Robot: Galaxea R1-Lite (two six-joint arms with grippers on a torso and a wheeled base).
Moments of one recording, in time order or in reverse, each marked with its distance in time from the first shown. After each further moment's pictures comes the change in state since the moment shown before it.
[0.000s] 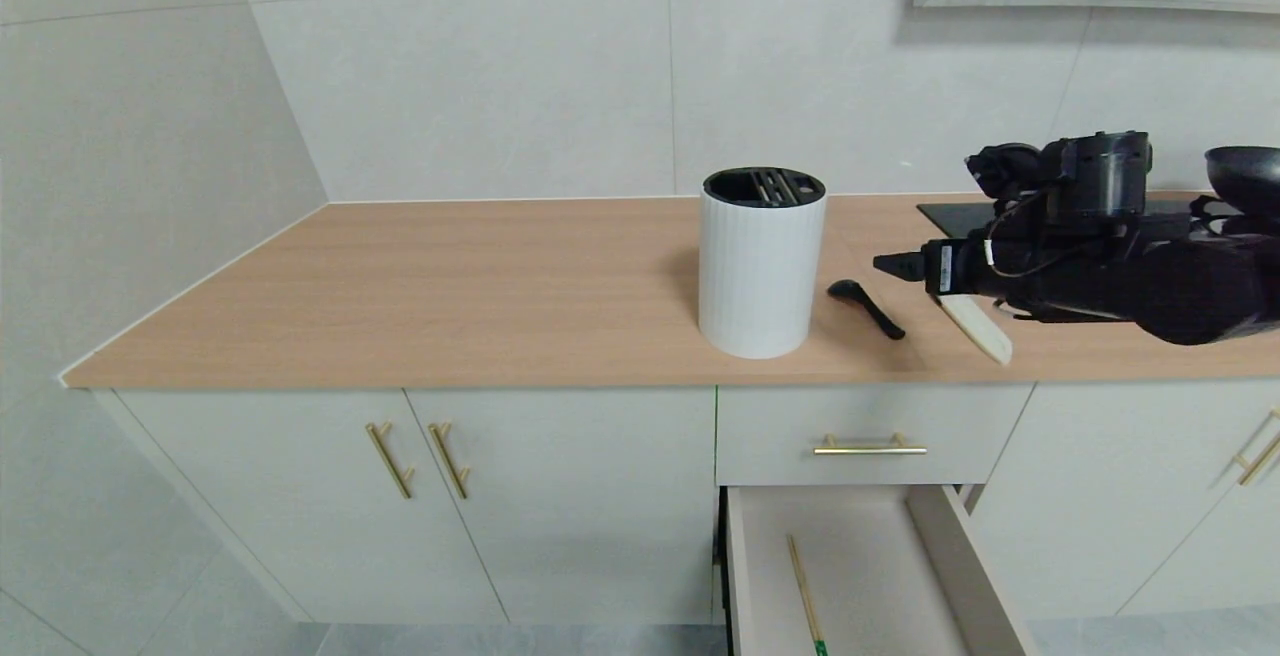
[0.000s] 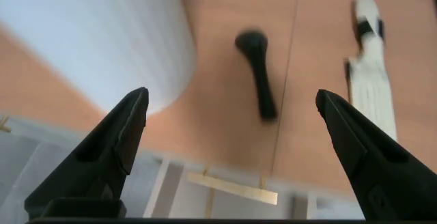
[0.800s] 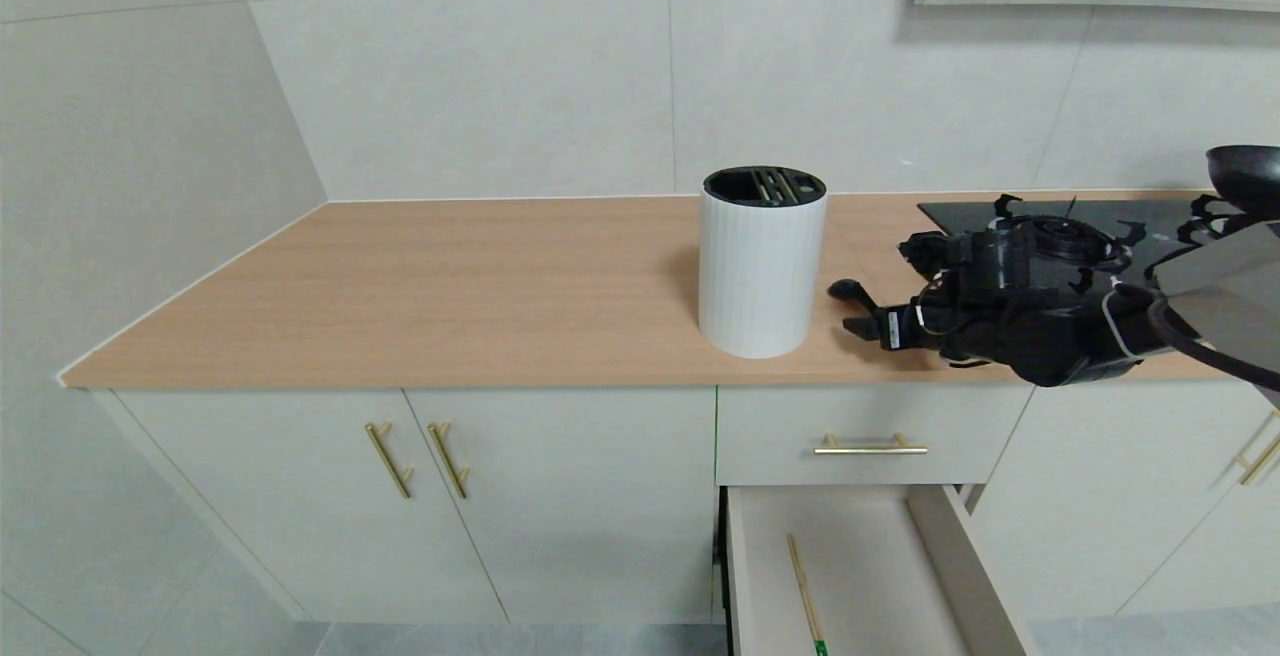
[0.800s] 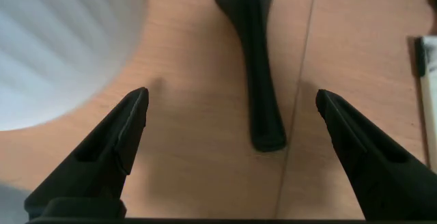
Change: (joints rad) left arm 0.000 0.000 0.000 0.000 0.000 0.000; right arm -0.017 0.319 -0.101 -0.119 -0.013 -0.075
